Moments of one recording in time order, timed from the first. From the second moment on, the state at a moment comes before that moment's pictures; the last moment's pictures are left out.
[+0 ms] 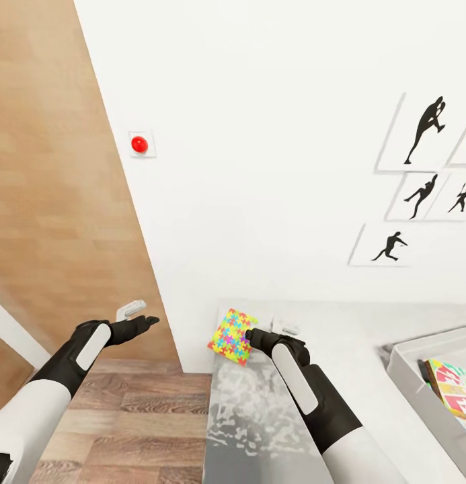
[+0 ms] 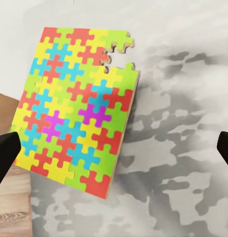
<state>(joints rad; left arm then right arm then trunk) -0.79 0.23 -0.10 -0.71 0.67 0.62 -0.03 -0.57 0.12 0.33 -1.16 -0.75 0.58 -0.60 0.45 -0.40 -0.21</state>
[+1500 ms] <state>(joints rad) -0.79 0.23 -0.10 -0.71 0.67 0.62 -0.04 -0.57 0.12 0.35 -1.17 -0.75 0.53 -0.60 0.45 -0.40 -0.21</state>
